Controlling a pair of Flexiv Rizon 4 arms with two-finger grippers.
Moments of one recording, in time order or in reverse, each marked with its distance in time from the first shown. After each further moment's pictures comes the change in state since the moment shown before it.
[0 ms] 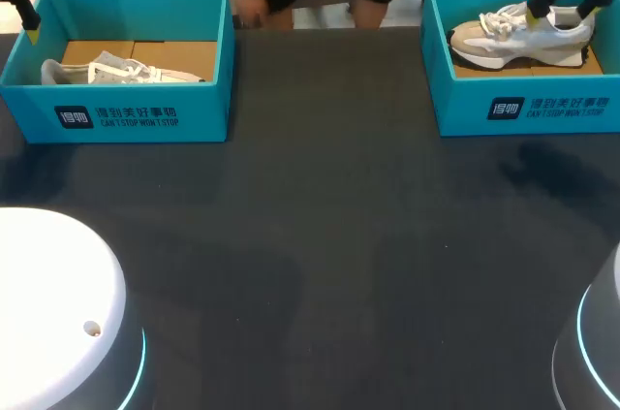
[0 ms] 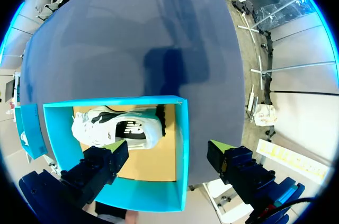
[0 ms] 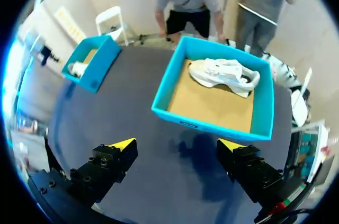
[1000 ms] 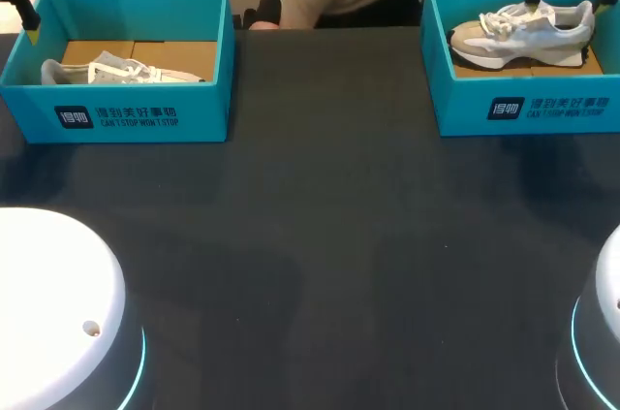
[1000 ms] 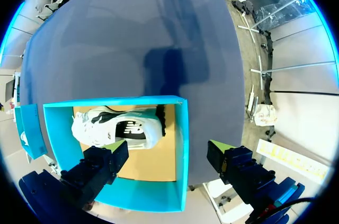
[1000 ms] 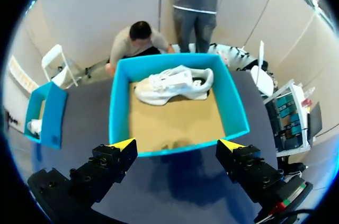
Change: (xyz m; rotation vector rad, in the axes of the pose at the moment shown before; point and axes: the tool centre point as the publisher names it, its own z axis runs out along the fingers) left arm 0.000 0.000 0.000 0.000 0.000 0.000; right arm -0.058 0.043 0.040 -0.112 -0.343 0.353
